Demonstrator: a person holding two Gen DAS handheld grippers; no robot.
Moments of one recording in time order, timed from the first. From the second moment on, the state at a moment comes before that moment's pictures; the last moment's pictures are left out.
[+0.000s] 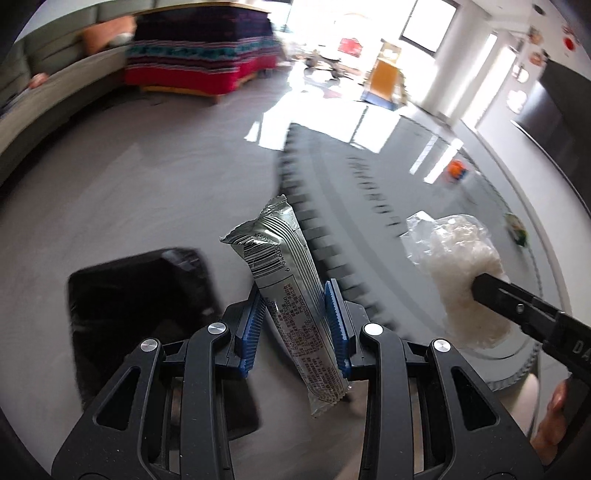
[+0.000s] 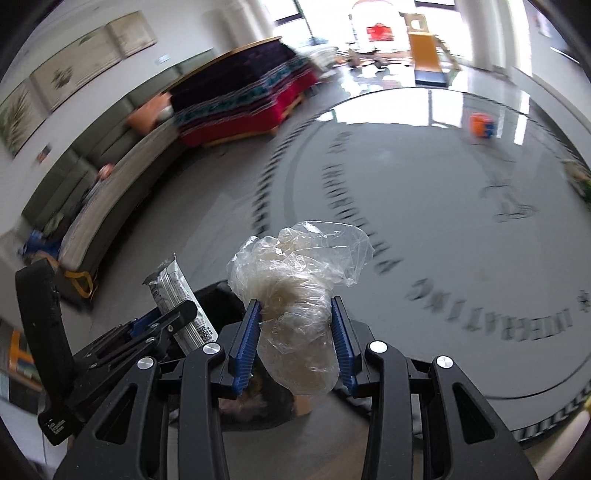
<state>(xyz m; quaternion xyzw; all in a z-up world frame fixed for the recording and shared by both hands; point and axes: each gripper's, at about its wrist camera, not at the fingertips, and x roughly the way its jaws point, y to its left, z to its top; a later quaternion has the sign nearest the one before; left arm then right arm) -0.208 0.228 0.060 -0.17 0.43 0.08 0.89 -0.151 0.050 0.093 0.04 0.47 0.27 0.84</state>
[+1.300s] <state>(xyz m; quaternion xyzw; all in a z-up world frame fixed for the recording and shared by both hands) -0.299 0.326 0.012 -0.15 0.44 0.27 0.84 -0.208 0.164 0.037 -0.02 0.51 0.37 0.77</state>
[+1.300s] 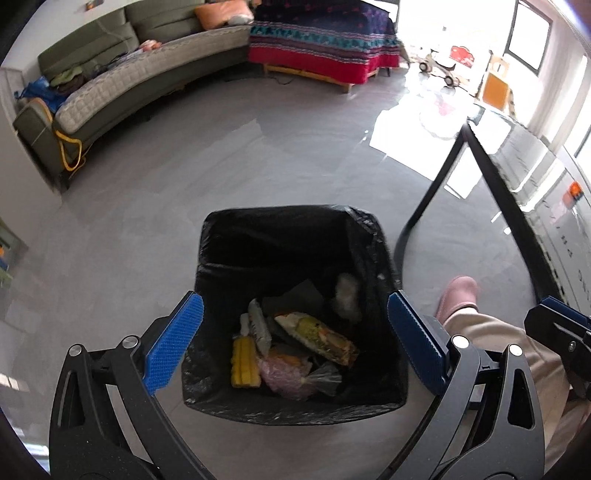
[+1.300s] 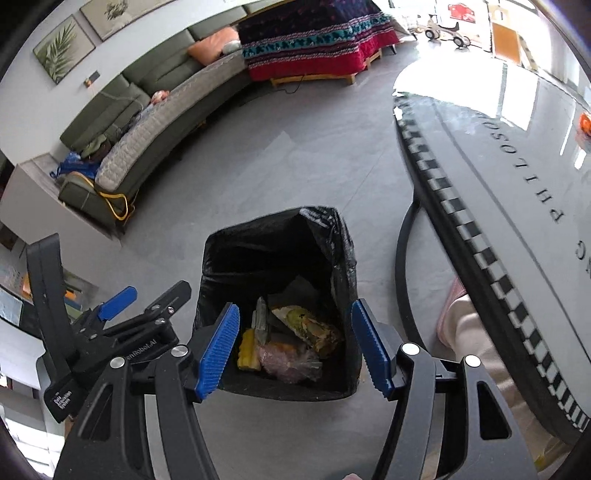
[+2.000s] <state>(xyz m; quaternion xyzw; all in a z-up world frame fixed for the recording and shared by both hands) -0.169 0.188 0.068 -0.05 0.44 0.13 0.89 -0.135 0.023 0.074 0.07 0.47 0.28 0.83</state>
